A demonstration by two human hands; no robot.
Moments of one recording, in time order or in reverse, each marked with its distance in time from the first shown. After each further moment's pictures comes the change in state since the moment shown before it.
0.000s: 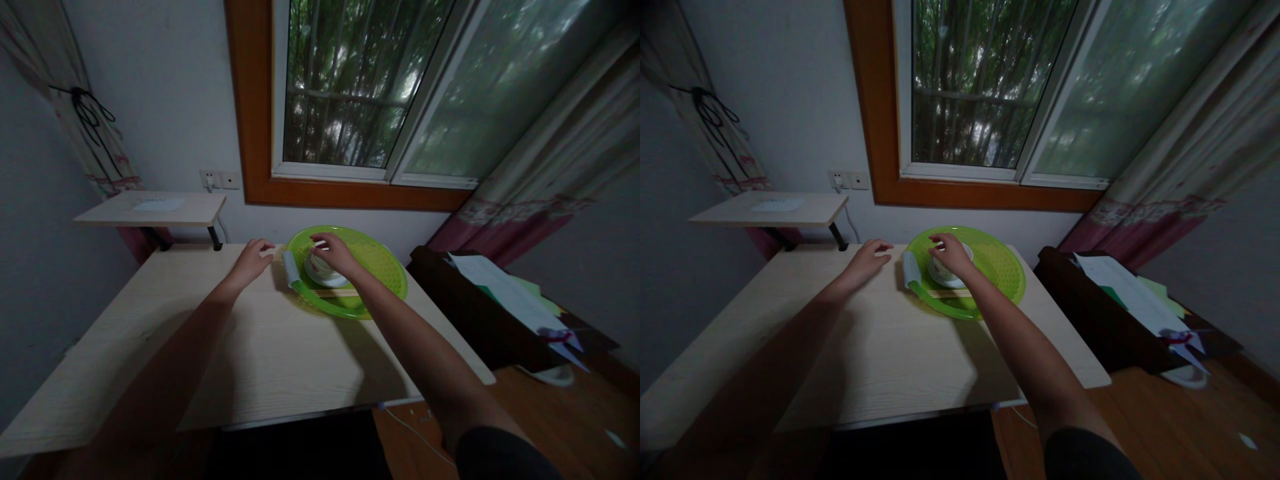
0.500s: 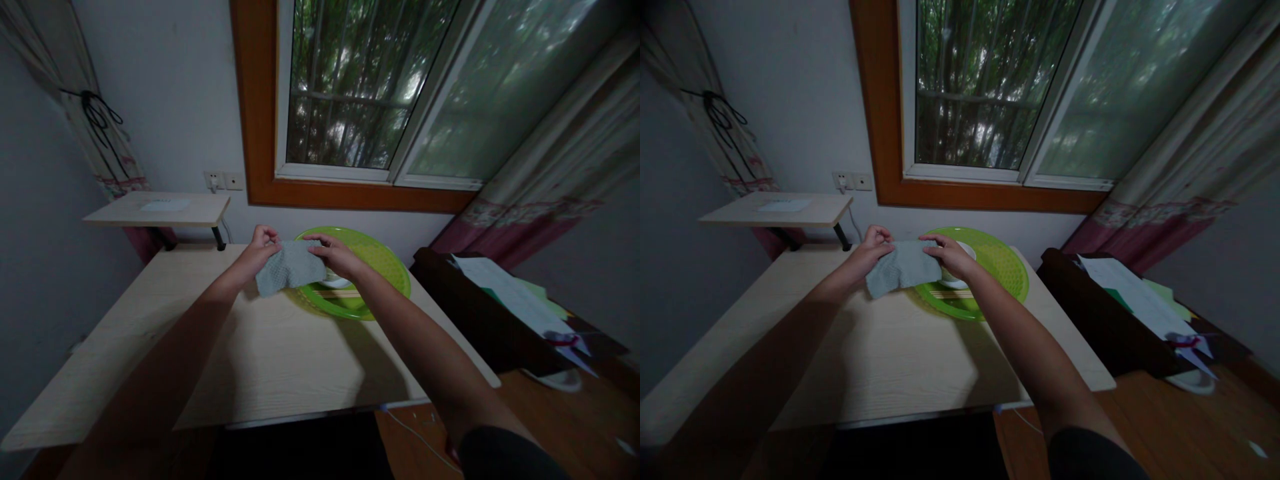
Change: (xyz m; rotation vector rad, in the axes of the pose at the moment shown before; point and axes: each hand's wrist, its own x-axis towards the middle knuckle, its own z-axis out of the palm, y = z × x) left_hand -0.005 0.056 -0.015 -0.553 -0.043 -0.155; right_hand -0.005 -0.044 -0.002 0.732 -0.246 0.302
